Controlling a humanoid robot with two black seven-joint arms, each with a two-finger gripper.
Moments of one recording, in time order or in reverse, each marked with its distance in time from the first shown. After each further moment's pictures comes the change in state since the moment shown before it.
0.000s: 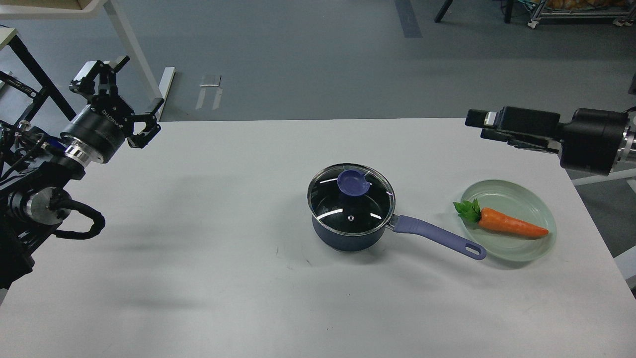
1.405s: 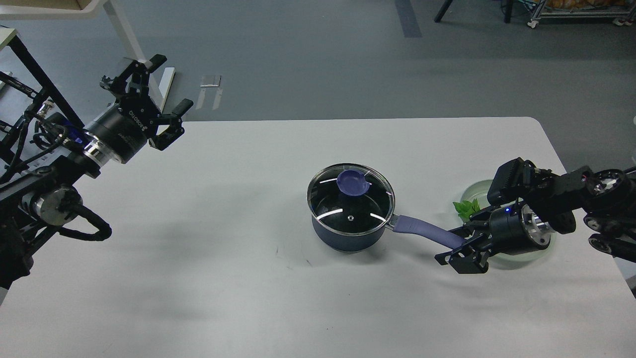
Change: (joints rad) left arm -0.012 0.022 -0.010 -0.149 0.267 0.009 -0.012; right arm 0.194 0.289 -0.564 -0.109 -0.705 -0.152 0.000
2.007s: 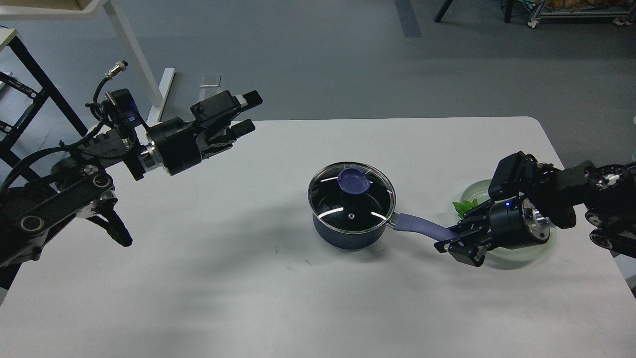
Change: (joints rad) left arm -0.056 -0.064 -0.002 -0.196 0.773 0.109 0.000; right arm 0.017 -0.003 -0.001 0.000 -0.001 -0.026 0.000
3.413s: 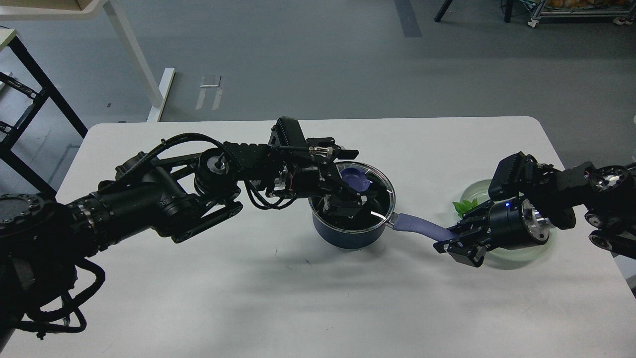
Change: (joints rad) left arm -0.267 -0.461 0.372 0.336 0.965 0.409 0.000; right arm -0.003 0.000 -0.002 0.001 0.007 -0.003 0.000
